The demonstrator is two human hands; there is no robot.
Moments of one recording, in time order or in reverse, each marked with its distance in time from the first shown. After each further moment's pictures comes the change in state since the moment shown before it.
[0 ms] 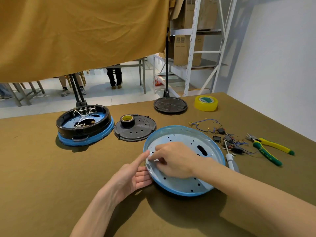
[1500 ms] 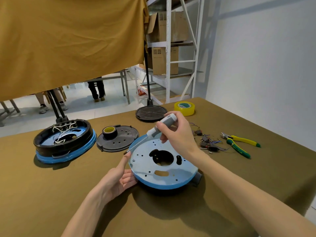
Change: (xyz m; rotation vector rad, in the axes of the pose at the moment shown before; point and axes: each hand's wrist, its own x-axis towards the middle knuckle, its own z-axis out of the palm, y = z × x) left_hand 0.022 0.008 0.010 0.037 0.081 0.026; right_hand -0.028 0.025 -0.042 0.934 0.844 0.386
